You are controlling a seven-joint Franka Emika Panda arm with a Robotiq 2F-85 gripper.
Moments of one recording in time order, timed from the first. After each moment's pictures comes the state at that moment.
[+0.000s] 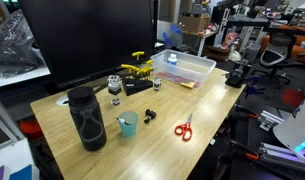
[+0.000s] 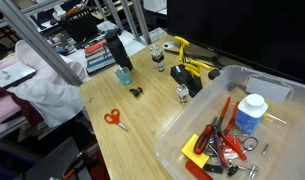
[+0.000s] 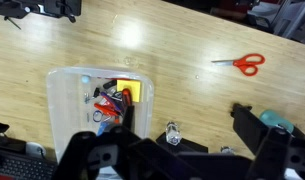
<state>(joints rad) -0.10 -0.88 -0.24 -2.53 -0.12 1.81 -0.36</state>
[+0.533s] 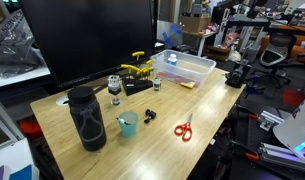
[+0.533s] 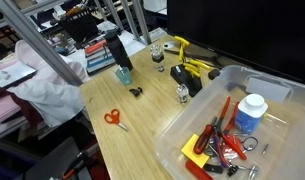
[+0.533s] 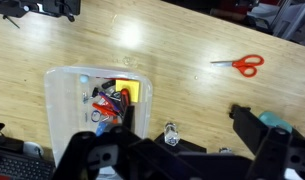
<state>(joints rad) -0.09 -0.88 -0.24 -2.53 -0.12 1.81 -0.36</state>
